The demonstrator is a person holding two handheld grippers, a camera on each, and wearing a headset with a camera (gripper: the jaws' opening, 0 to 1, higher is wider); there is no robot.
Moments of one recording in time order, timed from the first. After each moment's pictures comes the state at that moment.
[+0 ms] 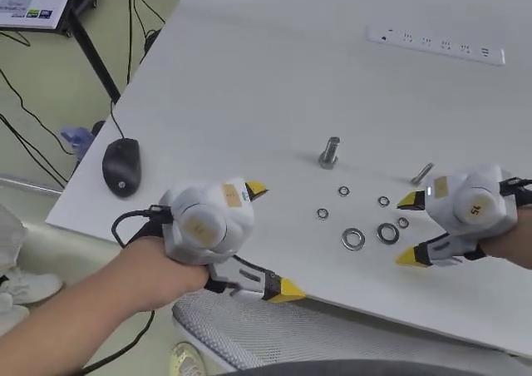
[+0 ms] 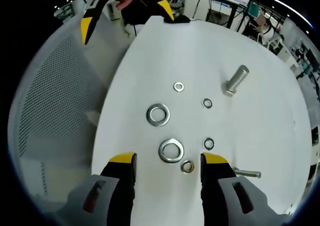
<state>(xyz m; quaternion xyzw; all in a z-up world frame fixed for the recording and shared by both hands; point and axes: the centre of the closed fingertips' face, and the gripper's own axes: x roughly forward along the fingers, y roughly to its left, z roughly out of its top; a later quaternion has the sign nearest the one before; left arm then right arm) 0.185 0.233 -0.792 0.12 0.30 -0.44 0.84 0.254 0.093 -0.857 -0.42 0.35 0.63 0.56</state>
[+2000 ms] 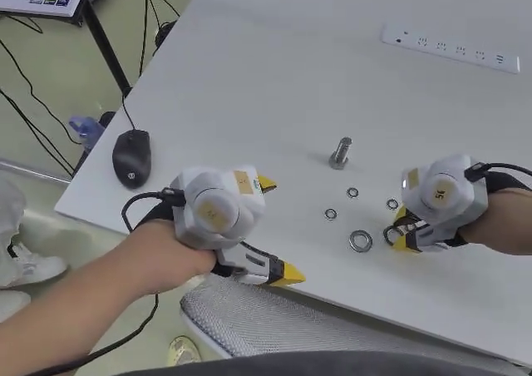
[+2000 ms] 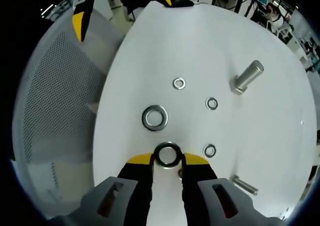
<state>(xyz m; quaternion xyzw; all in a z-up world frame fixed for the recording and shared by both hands) 0.192 0.244 -0.797 0.14 0.31 -0.43 0.83 0.265 0.098 -0.871 -0.45 0.41 0.61 0.51</state>
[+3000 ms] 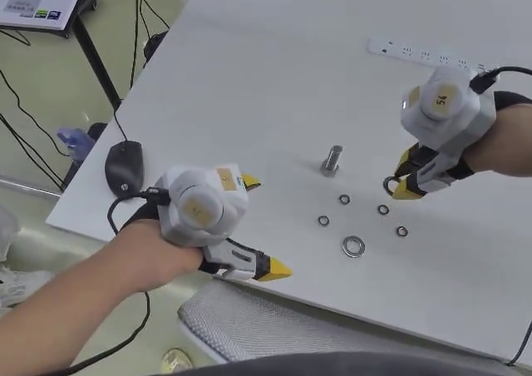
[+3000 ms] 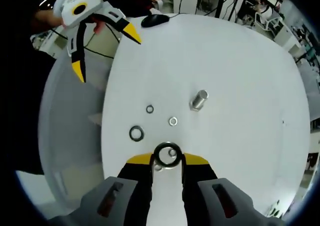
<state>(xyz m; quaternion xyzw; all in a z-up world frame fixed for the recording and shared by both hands) 0.202 0.260 -0.792 0.14 0.30 -0.43 0.84 0.306 0.126 -0.776 -0.44 0.44 0.58 0.53</state>
